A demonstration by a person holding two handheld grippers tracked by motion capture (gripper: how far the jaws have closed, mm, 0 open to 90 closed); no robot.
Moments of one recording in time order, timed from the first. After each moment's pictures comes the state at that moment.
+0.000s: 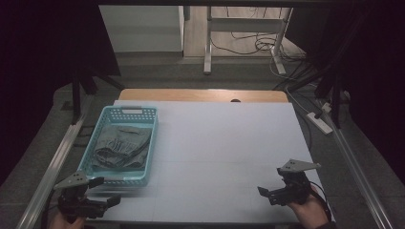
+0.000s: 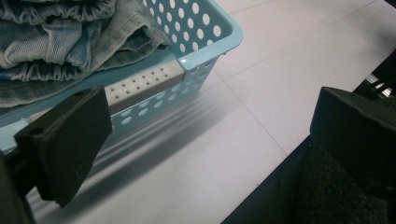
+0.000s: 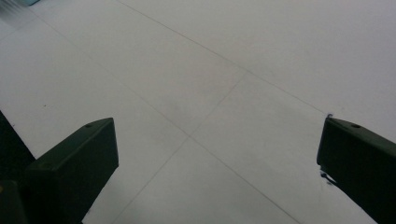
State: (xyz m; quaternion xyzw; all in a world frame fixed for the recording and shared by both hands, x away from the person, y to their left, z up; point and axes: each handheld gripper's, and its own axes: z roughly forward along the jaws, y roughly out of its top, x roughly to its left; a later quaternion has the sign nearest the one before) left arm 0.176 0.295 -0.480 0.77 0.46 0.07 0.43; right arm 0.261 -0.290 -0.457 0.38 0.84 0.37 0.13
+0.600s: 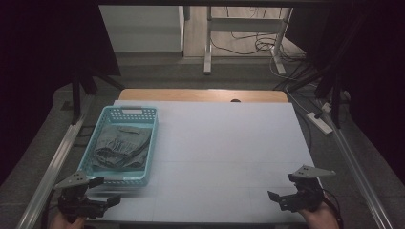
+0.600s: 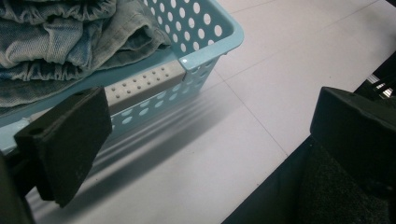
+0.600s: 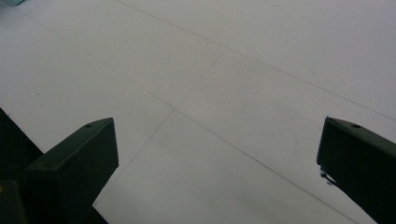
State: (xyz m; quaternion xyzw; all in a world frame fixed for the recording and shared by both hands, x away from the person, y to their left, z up) left arm 0.176 0.295 -0.480 0.77 0.46 0.07 0.43; right arm 0.245 -0.316 -0.457 0.41 0.83 0.36 0.13
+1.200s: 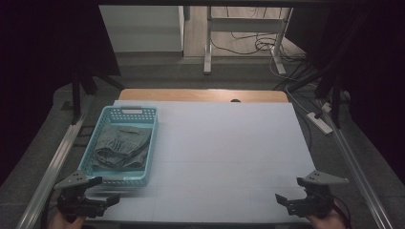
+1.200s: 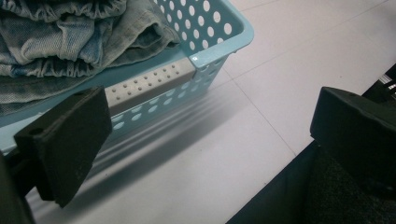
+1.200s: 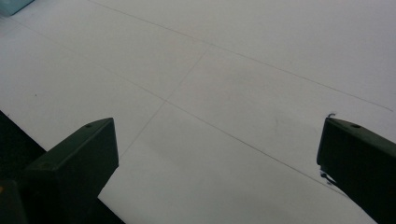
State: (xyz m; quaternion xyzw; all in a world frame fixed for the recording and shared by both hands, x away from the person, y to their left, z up) left arm 0.176 0.296 -0.479 0.77 0.47 0.08 0.42; right arm 0.228 -0.333 -0.452 0.43 0.81 0.37 0.15
